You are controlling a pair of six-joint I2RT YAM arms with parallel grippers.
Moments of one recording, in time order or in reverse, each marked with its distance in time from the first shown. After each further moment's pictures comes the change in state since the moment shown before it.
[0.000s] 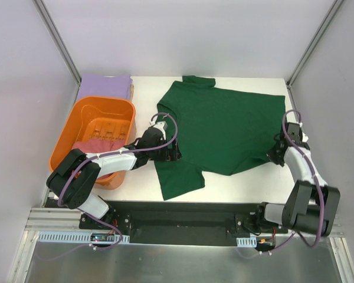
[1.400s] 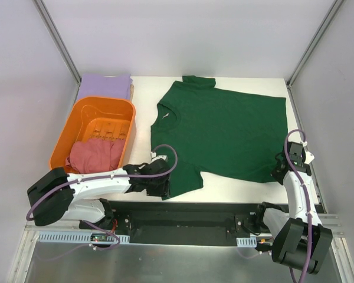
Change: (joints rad) left arm -0.377 -0.279 -0.132 -0.502 -0.087 -0.311; right arm -0.061 -0.381 -0.232 -0.172 0.124 -0.054
